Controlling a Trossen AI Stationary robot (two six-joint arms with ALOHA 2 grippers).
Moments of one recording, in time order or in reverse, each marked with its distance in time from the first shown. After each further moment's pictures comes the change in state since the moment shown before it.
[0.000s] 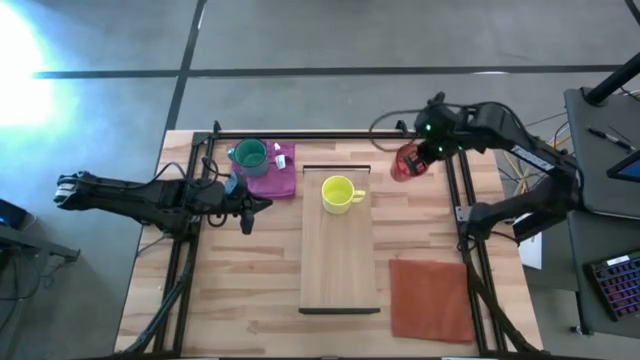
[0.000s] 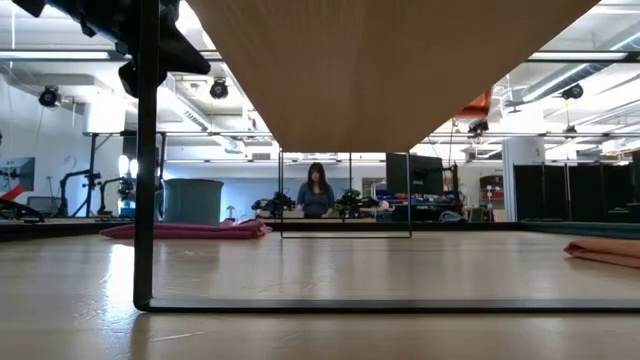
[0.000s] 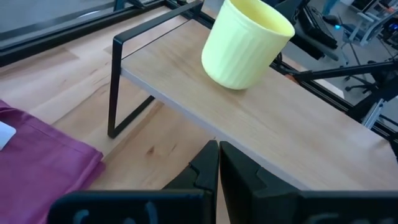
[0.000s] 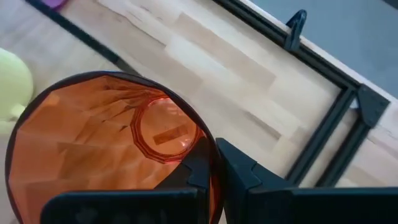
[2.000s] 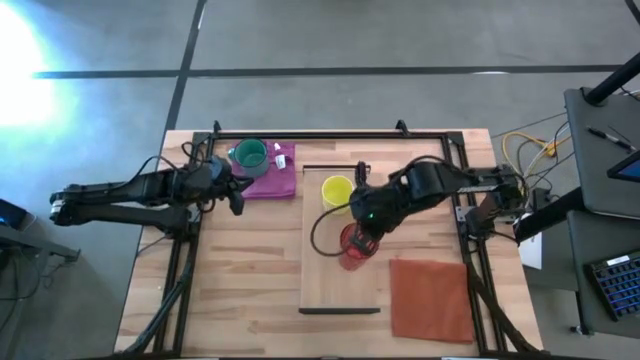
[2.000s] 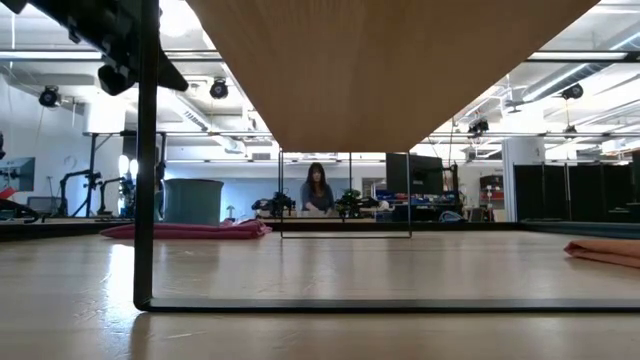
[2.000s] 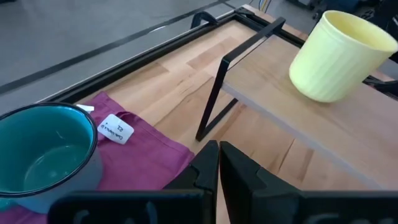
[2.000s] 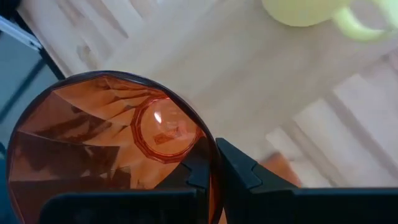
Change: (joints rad) left arm 0.177 -0.138 0.026 -0.237 -0.083 0.115; right arm 0.620 0.505 0.526 -0.025 -0.229 0.420
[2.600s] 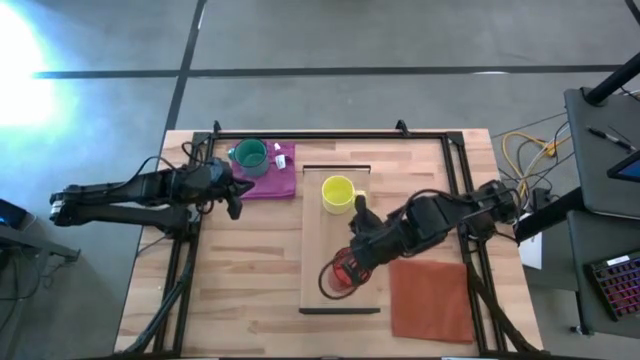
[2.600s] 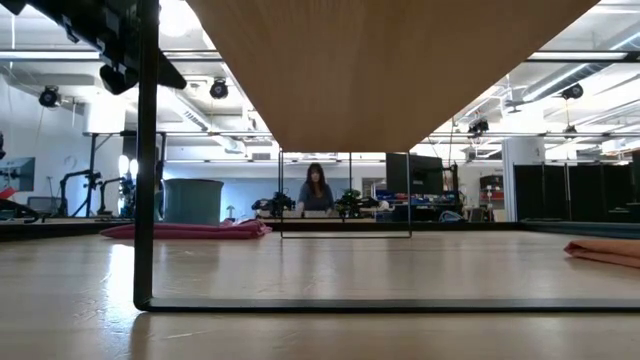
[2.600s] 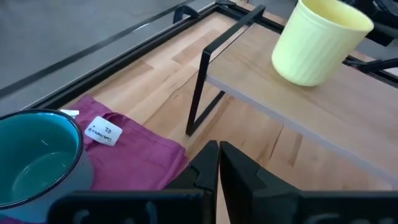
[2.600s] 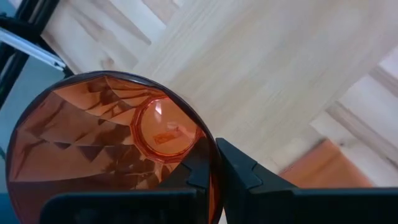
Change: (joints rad) left arm 0.000 -0.015 -0.003 -0.006 0.070 0.069; right arm 0.189 0.094 0.107 0.023 0.141 0.303
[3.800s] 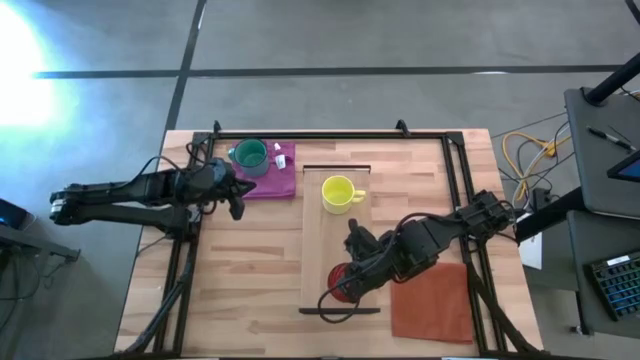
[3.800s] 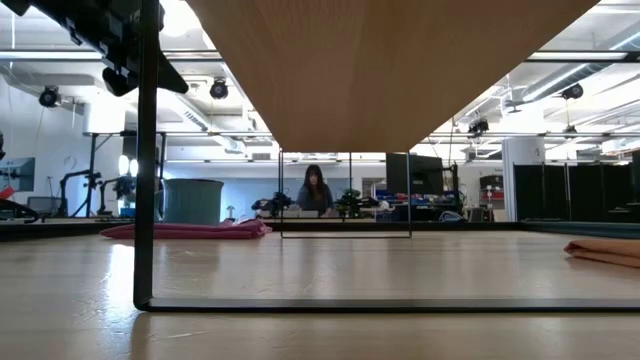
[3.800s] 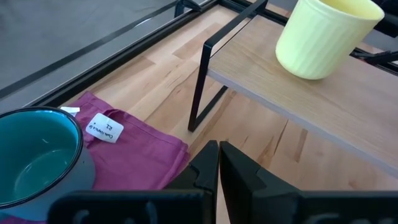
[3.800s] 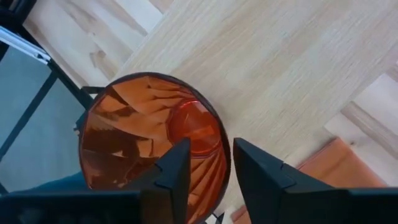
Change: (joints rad) left arm 0.000 0.030 0.002 0.000 -0.005 0.007; right arm 0.070 0.087 0.033 0.000 0.063 0.055
